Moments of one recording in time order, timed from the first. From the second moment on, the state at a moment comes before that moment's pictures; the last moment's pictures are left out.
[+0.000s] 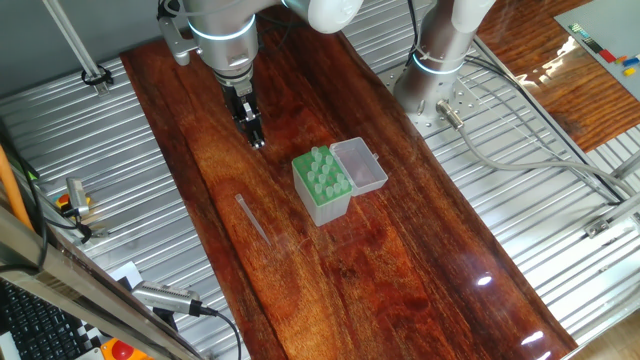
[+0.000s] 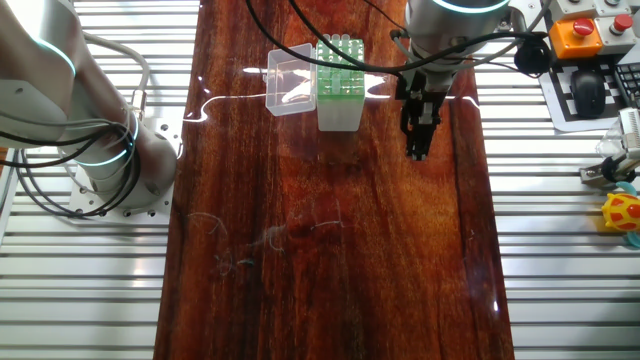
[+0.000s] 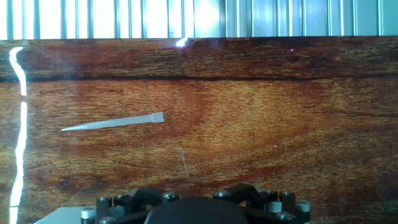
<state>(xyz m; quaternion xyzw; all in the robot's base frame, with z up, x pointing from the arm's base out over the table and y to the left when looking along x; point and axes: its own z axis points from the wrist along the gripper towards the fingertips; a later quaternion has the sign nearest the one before) 0.500 0.000 0.170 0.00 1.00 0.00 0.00</state>
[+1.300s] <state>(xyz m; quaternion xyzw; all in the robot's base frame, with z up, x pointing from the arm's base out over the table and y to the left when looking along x) 0.500 0.000 0.170 -0.04 1.00 0.01 0.00</state>
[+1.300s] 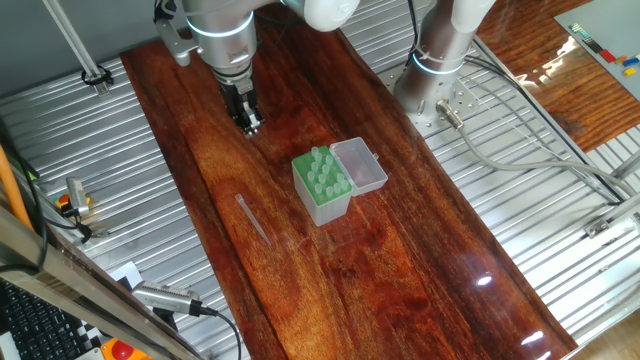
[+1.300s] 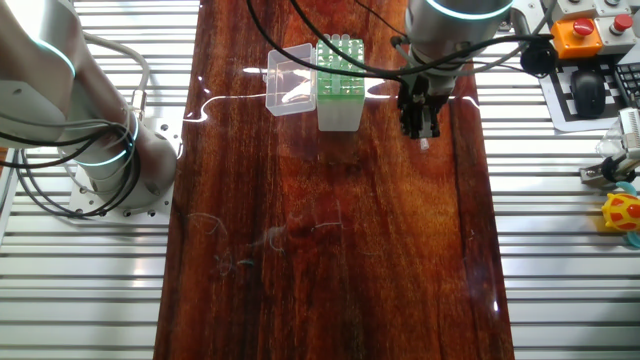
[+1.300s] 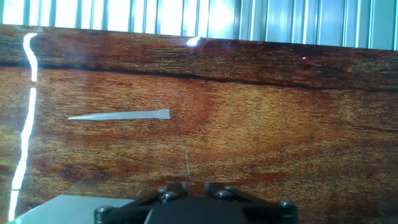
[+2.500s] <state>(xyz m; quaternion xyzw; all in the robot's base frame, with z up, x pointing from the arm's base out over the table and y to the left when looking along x) 0.533 0.019 0.157 -0.31 0.95 0.01 0.00</state>
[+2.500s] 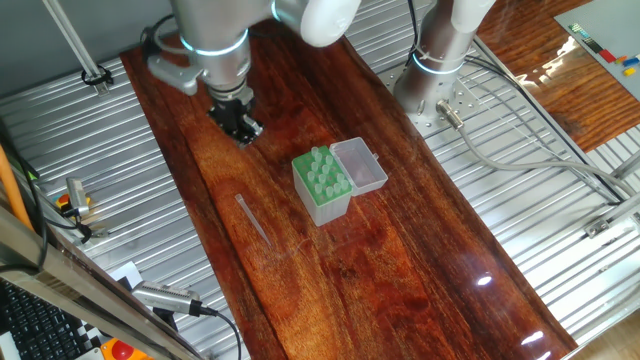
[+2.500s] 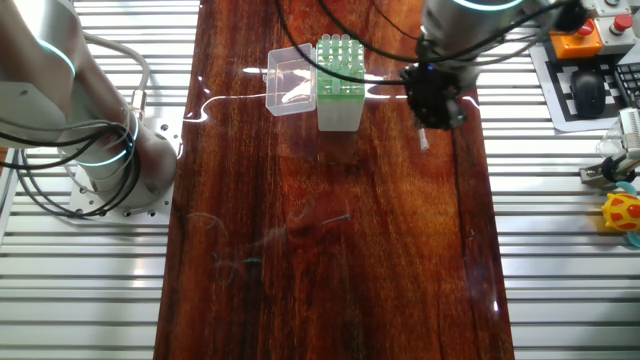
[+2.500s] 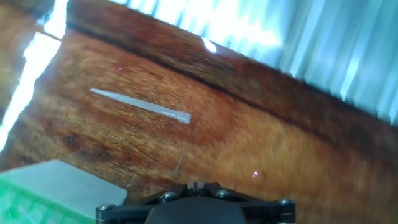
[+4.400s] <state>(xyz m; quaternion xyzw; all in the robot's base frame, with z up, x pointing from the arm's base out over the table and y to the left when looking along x) 0.595 0.053 0.093 -0.56 0.83 0.05 0.03</state>
